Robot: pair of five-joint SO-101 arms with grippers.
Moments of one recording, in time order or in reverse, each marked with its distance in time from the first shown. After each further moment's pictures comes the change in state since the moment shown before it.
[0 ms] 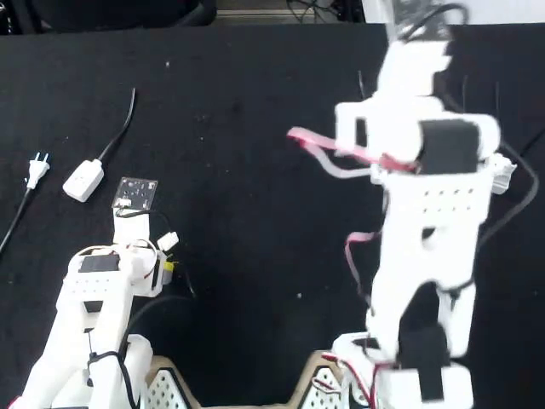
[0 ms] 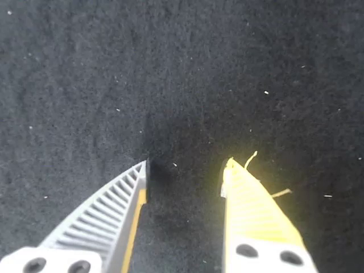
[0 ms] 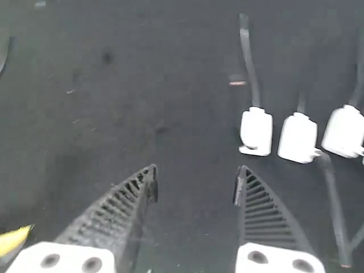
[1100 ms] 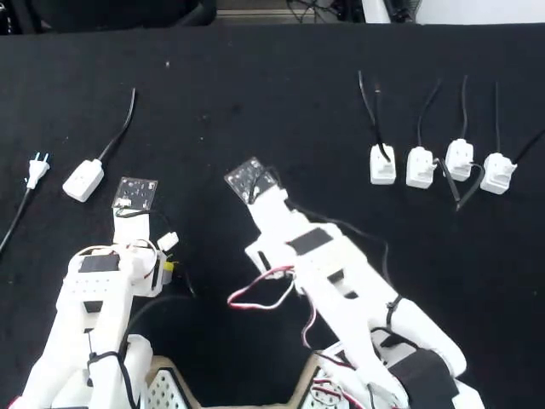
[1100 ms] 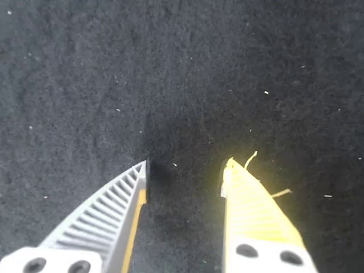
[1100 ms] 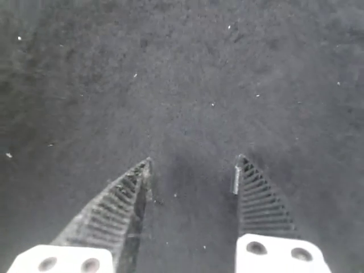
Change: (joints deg) left arm 0.0 0.0 0.0 0.0 0.0; right arm -23.1 -9.4 85.1 -62.3 12.6
